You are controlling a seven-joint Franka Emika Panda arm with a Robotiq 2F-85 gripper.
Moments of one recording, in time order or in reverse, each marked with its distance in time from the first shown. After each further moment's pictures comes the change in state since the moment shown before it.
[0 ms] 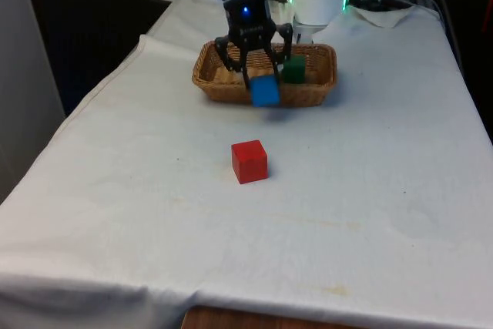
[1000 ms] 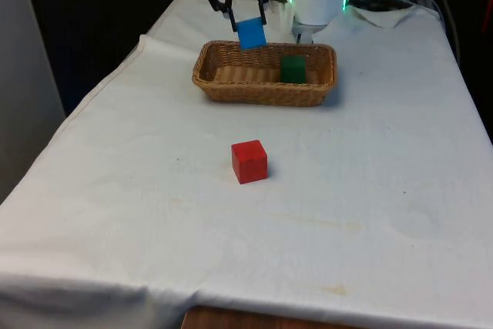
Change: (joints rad) arm -0.003 -0.408 -0.125 -0.250 -0.254 -0.016 0.005
